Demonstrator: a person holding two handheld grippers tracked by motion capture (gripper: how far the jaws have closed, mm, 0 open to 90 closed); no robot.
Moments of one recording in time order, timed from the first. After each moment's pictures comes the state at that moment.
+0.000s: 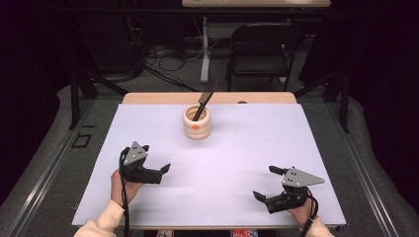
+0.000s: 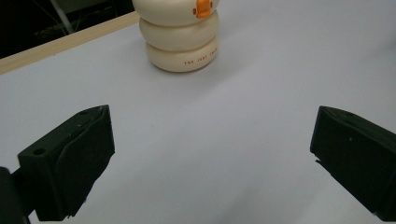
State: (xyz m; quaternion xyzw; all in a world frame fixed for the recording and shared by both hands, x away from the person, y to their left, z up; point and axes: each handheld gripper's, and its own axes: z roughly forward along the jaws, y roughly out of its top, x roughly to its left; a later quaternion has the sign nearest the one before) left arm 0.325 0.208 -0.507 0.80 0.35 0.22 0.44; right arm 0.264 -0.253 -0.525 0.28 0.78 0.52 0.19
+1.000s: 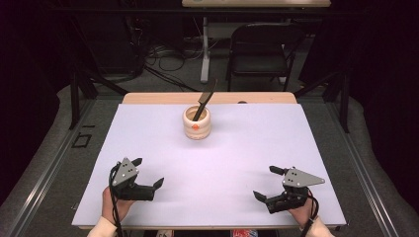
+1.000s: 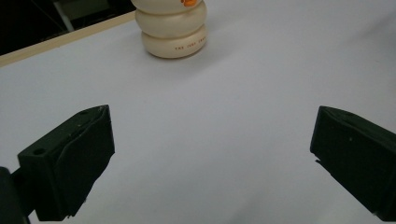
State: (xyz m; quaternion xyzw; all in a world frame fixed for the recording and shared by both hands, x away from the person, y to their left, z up) left arm 0.283 0.224 -0.515 0.79 0.34 0.23 0.45; right arm 0.263 -0.254 -0.525 0.28 0.78 0.52 0.19
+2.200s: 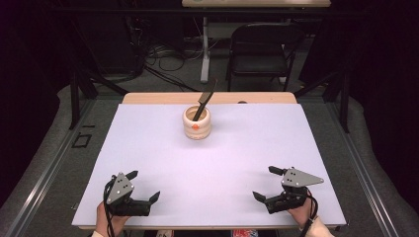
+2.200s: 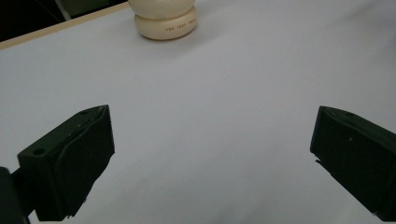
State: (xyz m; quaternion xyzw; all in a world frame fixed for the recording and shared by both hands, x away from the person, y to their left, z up) left arm 0.248 0.231 -0.527 0.79 0.34 0.23 0.45; right arm 0.264 -0.252 -0.526 0.28 0.79 0.52 0.19
